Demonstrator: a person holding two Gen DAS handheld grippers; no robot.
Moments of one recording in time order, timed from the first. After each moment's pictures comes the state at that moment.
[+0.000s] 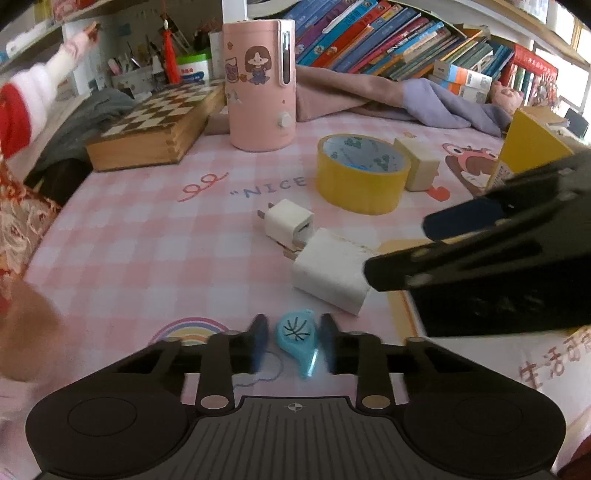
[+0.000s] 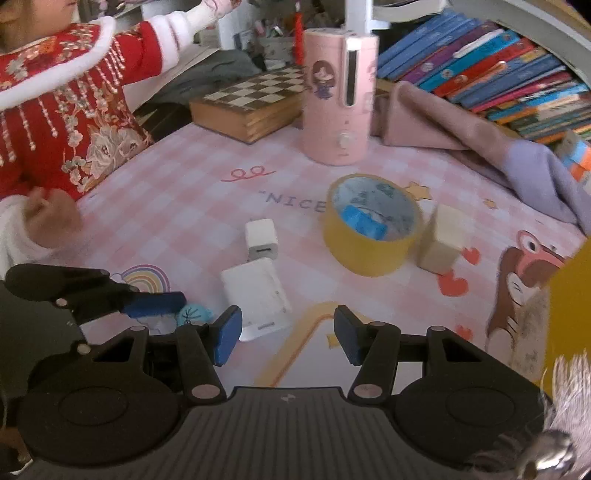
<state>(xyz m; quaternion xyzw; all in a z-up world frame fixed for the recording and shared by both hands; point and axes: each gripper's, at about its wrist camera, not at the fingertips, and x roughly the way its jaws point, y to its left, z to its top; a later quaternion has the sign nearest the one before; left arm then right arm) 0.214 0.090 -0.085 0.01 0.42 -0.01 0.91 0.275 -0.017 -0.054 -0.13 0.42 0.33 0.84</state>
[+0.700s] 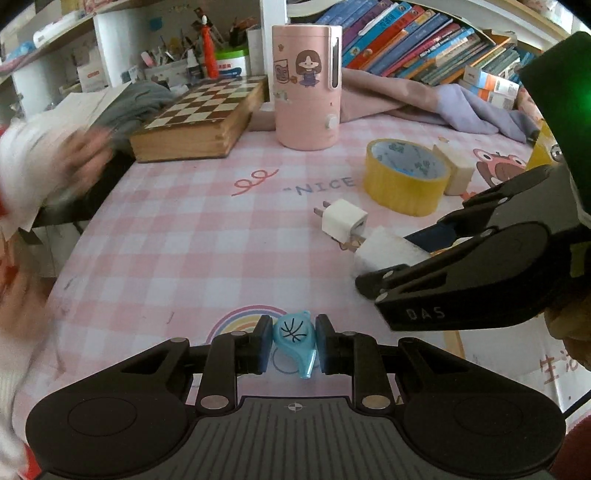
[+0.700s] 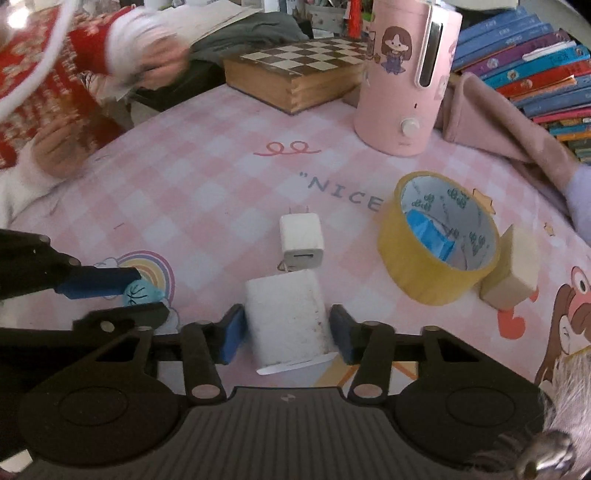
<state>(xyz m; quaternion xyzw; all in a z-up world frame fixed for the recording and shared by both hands) 0.205 0.118 -0.069 0.01 0.43 0.03 0.90 0.292 0.023 -0.083 -0.18 0.43 0.36 0.81</state>
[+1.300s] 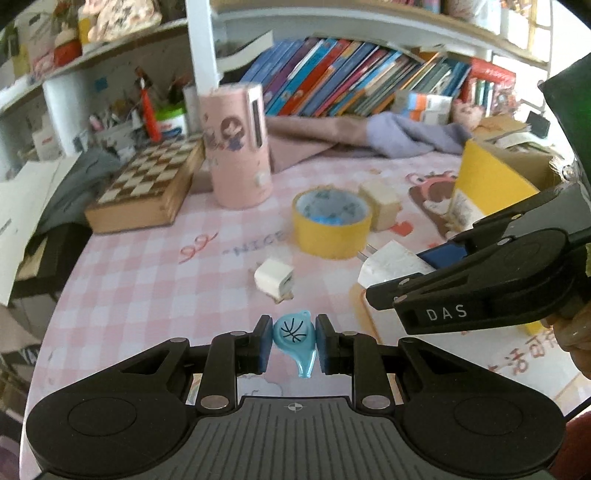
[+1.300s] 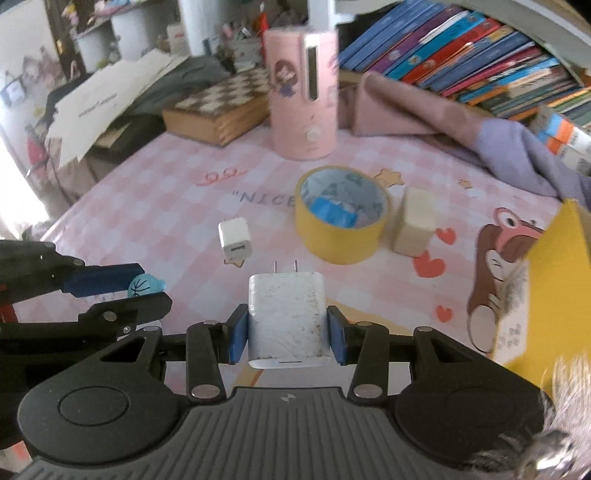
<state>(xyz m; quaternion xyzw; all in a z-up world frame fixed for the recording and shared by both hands) 0.198 0.085 -0.033 0.05 0.37 -0.06 0.93 0.265 -0.045 -0.040 -0.09 0.42 0.28 0.86</state>
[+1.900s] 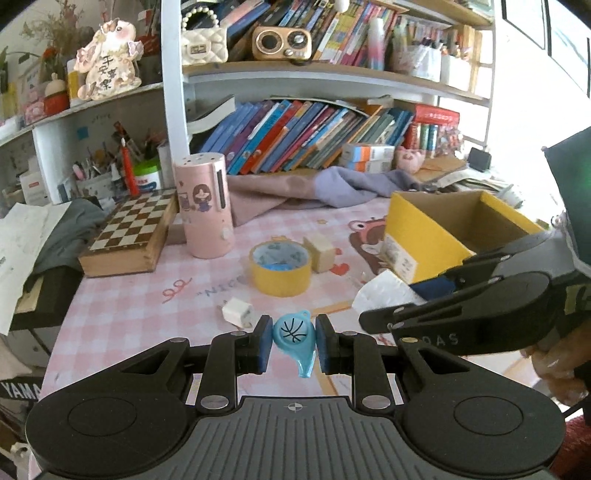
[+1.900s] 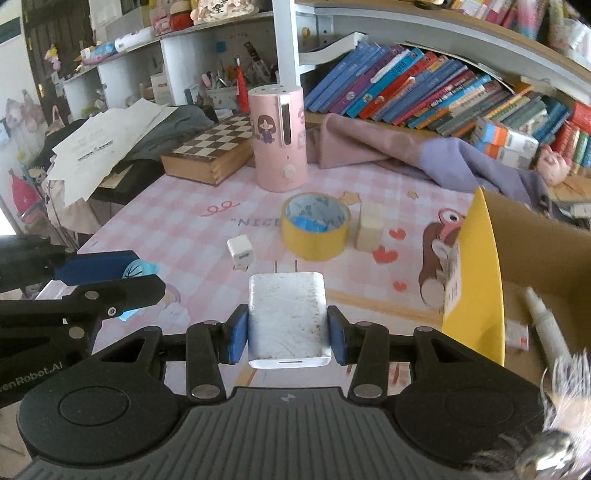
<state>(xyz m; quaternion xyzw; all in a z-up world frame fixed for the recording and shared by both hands) 0.131 0.077 0.018 0.04 0.31 -0.12 0.94 0.181 -0.078 0.001 -0.05 0.38 0.24 0.89</state>
